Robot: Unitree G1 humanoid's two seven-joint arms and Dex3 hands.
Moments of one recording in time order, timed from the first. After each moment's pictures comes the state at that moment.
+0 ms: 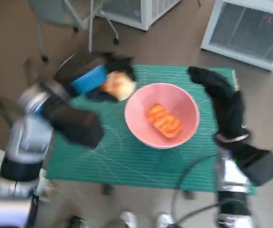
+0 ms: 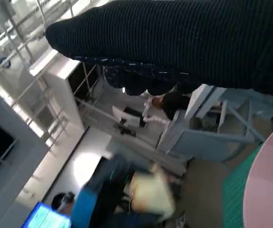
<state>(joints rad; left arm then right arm) -0.97 0.43 -0.27 0.29 0.46 -0.17 -0.43 -0.53 -0.12 -0.10 0.36 0.24 -0.67 0.42</state>
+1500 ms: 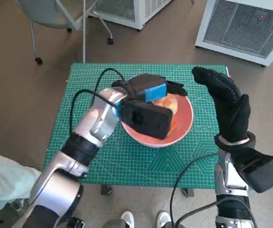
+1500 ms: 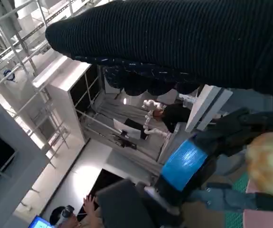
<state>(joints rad) -1.03 0.24 -0.44 0.66 0.54 -0.17 -0.40 -0.50 -0.13 -0.12 0.33 0.23 -0.67 0.37</state>
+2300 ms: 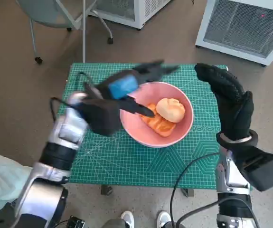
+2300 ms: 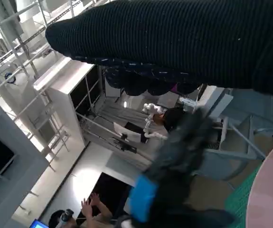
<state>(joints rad) -0.87 0.33 -0.12 0.54 0.06 -0.40 -0.52 -0.51 -0.15 -0.12 0.31 0.23 -0.66 0.35</state>
